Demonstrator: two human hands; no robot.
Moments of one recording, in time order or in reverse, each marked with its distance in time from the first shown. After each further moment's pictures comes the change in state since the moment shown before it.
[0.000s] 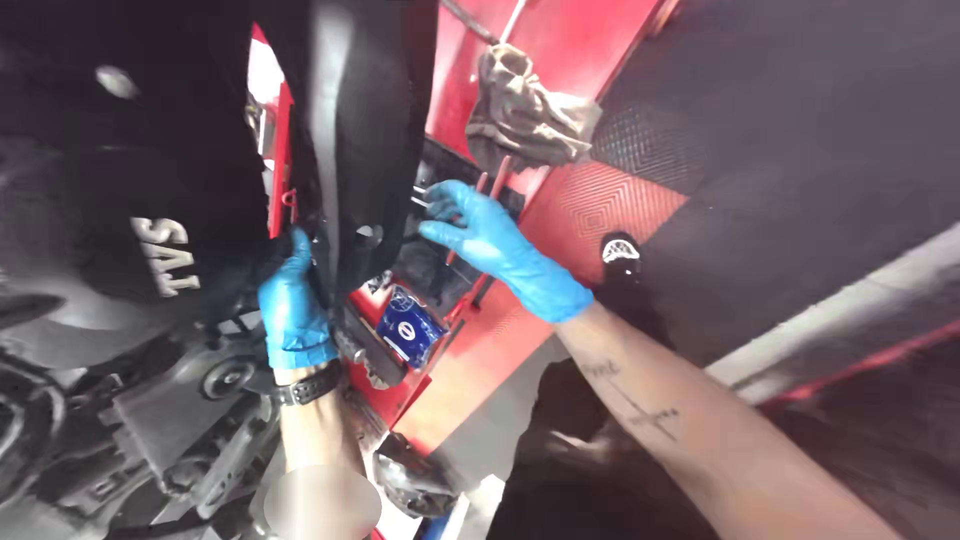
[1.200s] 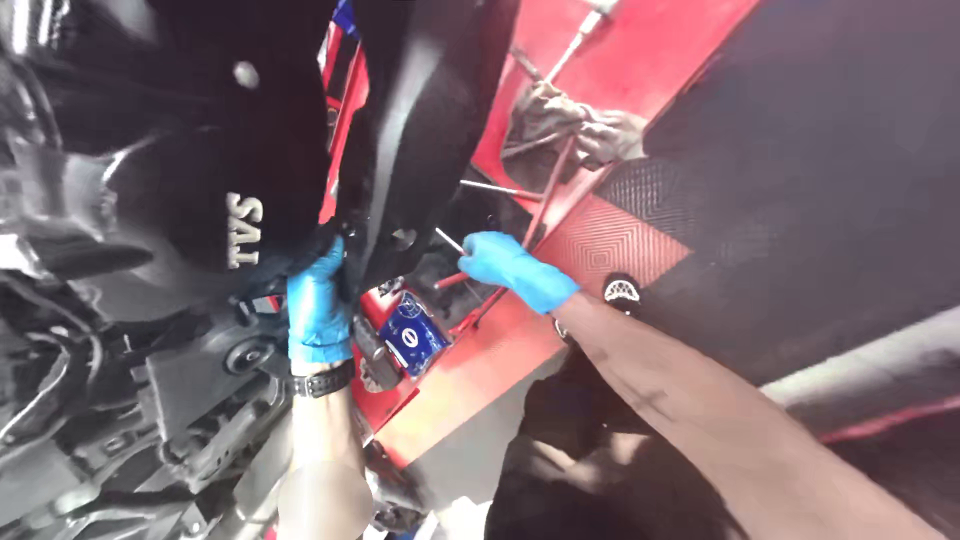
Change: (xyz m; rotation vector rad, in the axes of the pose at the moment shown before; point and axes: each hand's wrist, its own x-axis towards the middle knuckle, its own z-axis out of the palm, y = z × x) left_hand -0.002 -0.001 -0.009 -0.228 -0.001 -0.064; right_hand 0.049 0.039 0.018 -0.577 -0.394 0.335
